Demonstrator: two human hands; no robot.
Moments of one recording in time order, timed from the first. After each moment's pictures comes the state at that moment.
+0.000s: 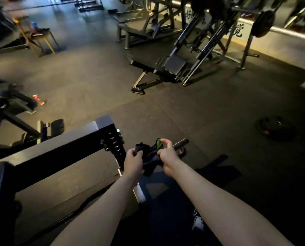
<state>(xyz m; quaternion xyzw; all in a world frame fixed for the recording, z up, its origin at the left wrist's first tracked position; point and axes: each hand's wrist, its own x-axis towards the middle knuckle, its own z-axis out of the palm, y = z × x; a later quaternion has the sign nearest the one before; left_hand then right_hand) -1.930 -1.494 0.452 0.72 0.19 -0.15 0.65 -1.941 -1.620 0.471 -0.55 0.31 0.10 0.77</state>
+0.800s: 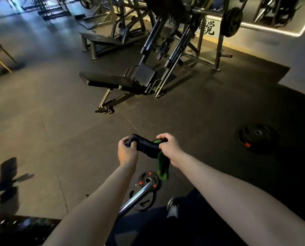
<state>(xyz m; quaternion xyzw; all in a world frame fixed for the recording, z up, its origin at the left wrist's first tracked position) -1.621 -1.900 0.457 0.78 0.15 -0.06 0.61 -1.666 -2.047 0.464 -0.72 0.30 0.03 0.63</state>
